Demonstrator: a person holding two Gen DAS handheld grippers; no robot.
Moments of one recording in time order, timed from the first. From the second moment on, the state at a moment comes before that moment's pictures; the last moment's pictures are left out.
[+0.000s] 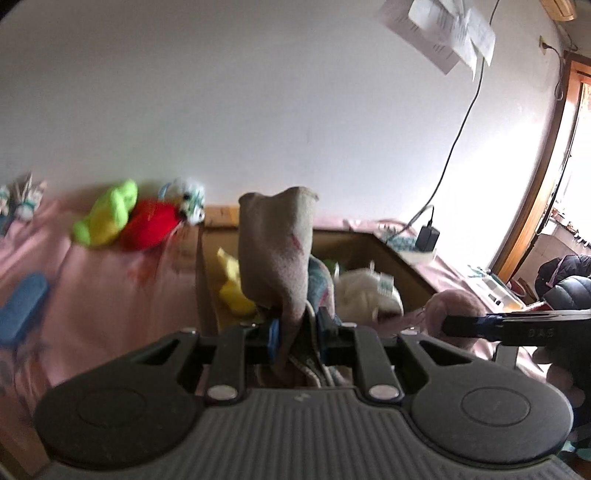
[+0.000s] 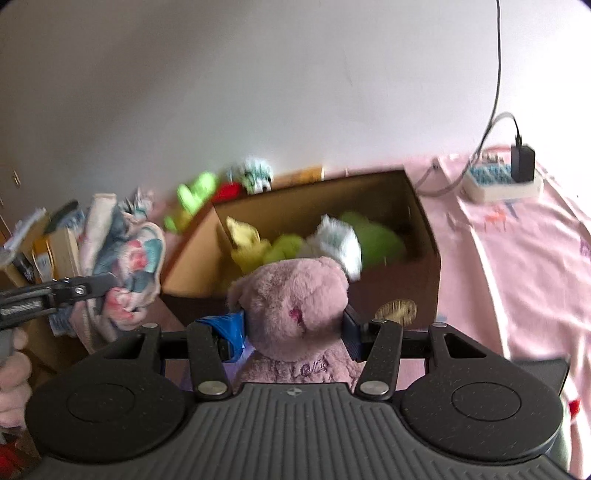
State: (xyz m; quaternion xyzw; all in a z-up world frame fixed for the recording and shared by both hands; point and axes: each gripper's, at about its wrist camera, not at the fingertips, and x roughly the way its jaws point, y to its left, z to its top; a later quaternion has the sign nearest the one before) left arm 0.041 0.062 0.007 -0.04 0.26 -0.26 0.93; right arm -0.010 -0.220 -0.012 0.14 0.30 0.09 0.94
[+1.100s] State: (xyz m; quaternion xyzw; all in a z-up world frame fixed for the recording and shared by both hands) left arm 0.172 -0.001 -0.057 0.00 0.36 -0.20 0.91; right arm 0.145 -0.261 -0.044 0.08 0.29 0.04 0.95
